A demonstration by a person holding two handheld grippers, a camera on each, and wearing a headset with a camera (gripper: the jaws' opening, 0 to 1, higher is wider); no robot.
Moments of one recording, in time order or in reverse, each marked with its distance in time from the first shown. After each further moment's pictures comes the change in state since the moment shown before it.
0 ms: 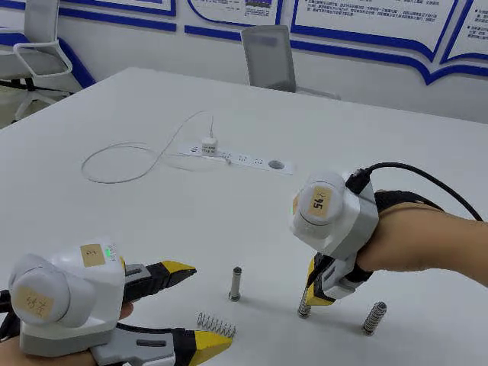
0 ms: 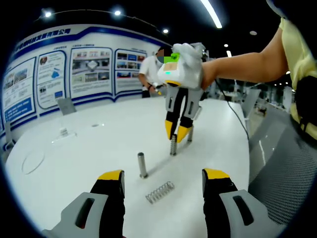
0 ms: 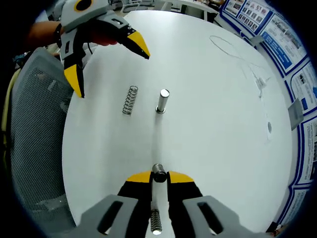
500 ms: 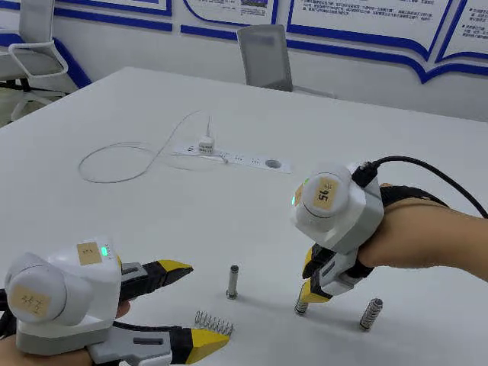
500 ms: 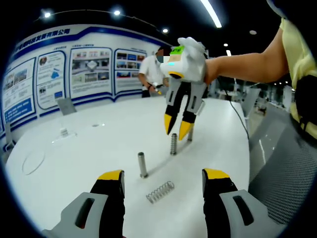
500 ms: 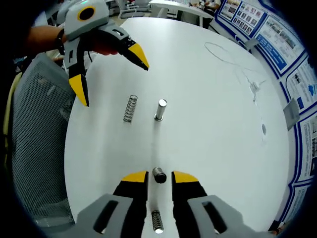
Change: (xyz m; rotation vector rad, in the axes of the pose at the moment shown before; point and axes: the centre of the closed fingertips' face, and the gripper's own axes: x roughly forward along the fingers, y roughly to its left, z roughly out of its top) left arm 0.000 0.000 0.000 0.006 0.003 -0.001; right arm -0.018 0.000 0.012 0.017 -0.067 -0.037
